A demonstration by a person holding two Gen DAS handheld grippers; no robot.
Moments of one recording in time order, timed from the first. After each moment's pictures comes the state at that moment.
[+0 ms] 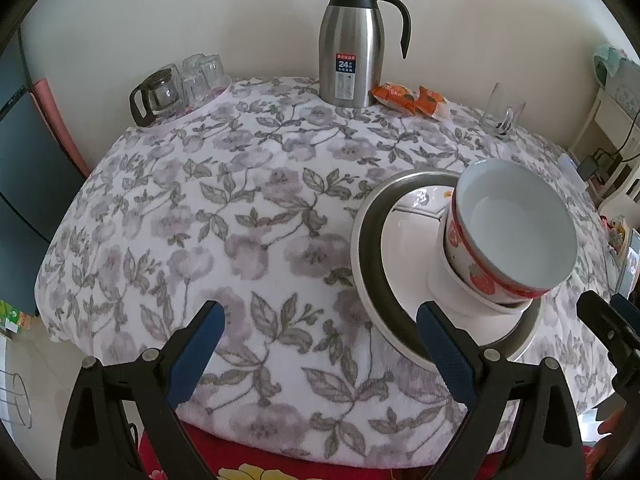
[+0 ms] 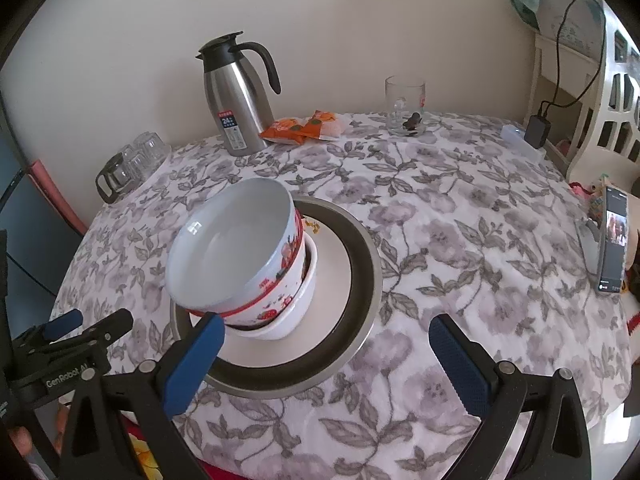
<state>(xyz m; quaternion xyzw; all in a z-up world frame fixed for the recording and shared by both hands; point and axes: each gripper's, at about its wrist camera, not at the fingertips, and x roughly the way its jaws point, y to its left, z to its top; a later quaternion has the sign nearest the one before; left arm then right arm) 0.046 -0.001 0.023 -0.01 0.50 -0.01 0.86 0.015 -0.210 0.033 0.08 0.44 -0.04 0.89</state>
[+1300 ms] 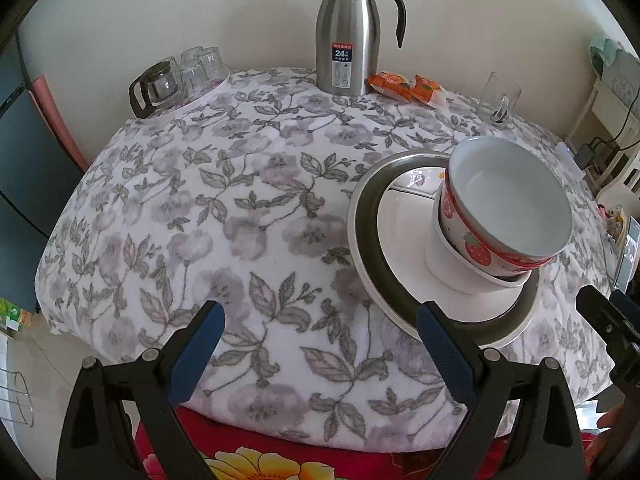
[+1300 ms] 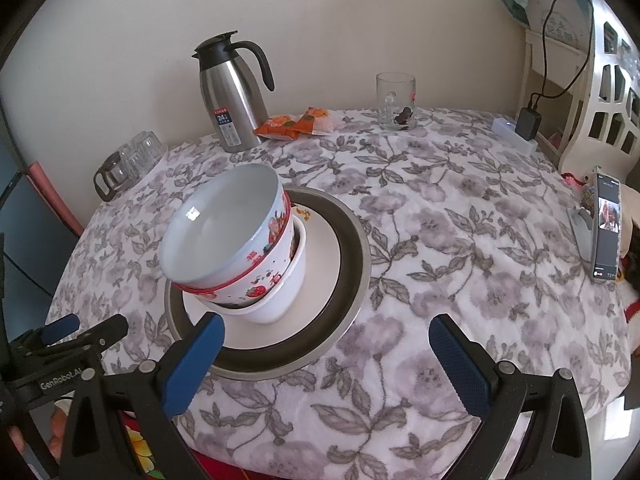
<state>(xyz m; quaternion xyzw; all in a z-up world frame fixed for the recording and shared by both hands) 0.032 -0.003 0.021 0.00 0.51 -0.01 0.86 0.001 -0.213 0.029 0.08 0.44 -0.05 0.89</state>
